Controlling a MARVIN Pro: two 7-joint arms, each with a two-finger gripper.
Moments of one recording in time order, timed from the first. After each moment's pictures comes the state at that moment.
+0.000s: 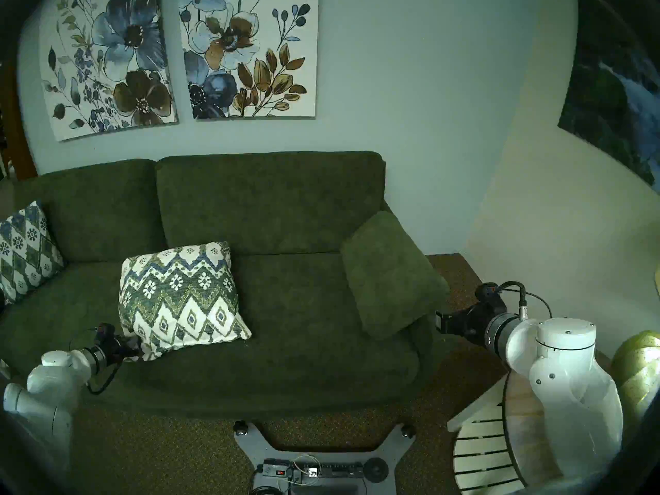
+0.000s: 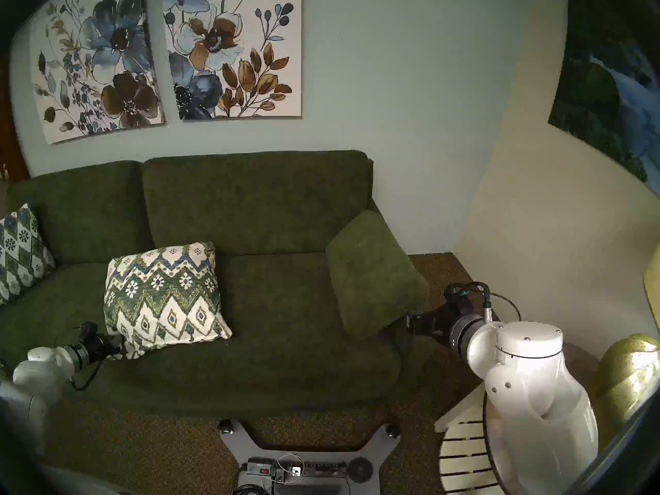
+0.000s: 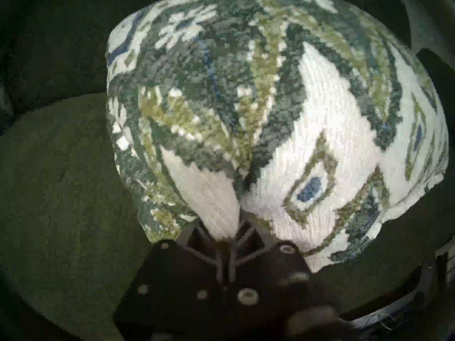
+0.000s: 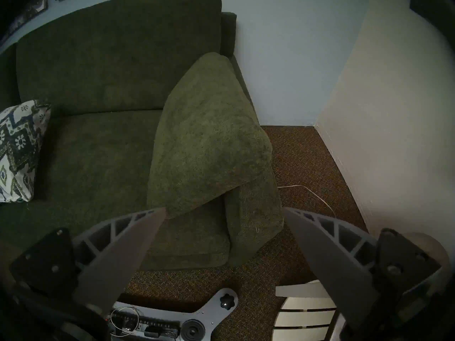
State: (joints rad) left arm 1.34 -0.80 -1.61 -0.41 -0.44 -0.18 -0.79; right arm -2.12 -1.05 1.73 -2.41 0.77 0.92 -0.40
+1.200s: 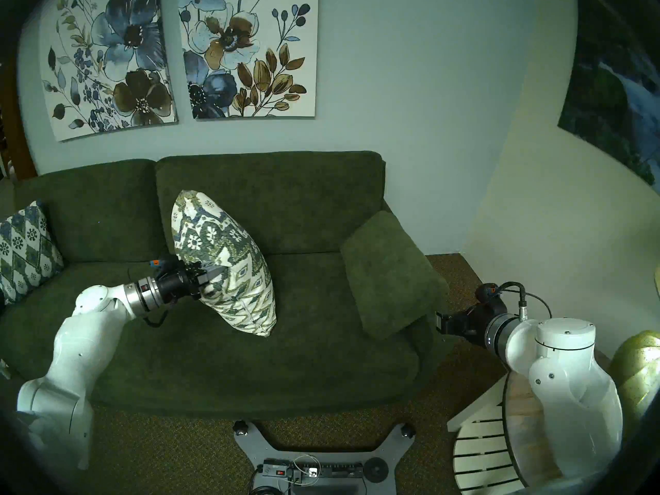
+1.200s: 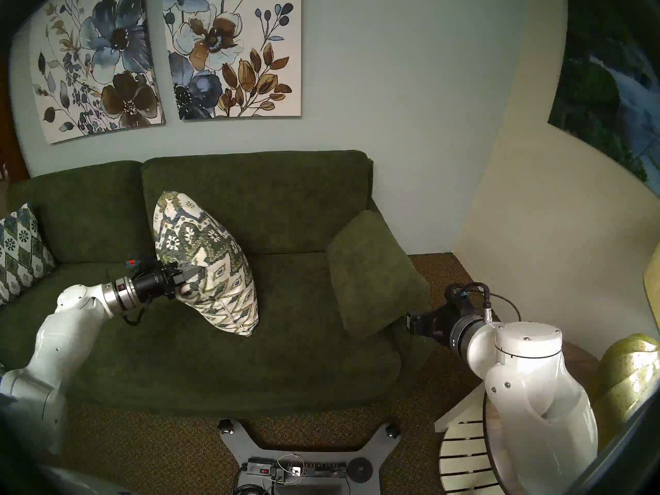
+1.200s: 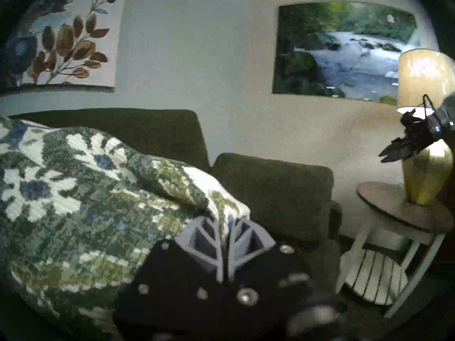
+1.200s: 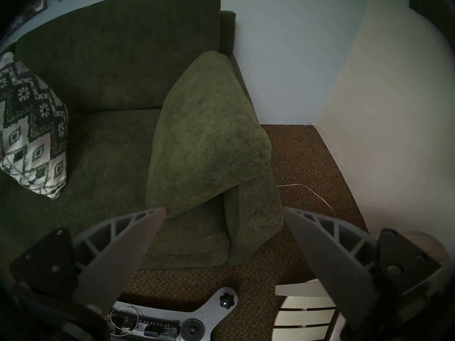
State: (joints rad) left arm 1.28 -0.95 -1.53 -0.89 -0.61 -0.20 -1.32; right arm -2.12 -1.05 1.73 -2.40 0.77 0.92 -0.40
